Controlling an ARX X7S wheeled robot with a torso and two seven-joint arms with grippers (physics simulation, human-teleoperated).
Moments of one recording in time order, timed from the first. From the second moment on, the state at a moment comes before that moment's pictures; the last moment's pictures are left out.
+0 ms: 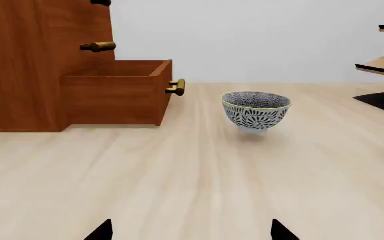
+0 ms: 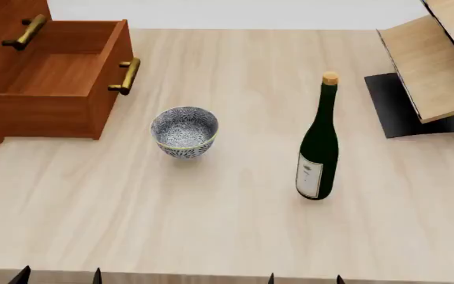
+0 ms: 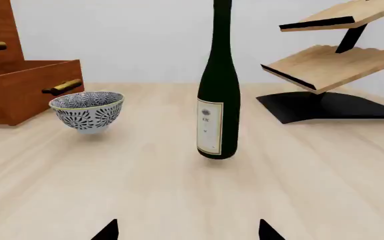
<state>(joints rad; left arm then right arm) 0.00 0.00 0.00 0.00 0.00 0.00 0.00 0.00 0.00 0.00 0.00 0.00 0.00 0.00</state>
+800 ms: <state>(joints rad) -0.01 -0.07 0.09 -0.01 -0.06 -0.01 -0.09 0.01 0.07 -0.10 0.02 0.04 -0.03 0.07</state>
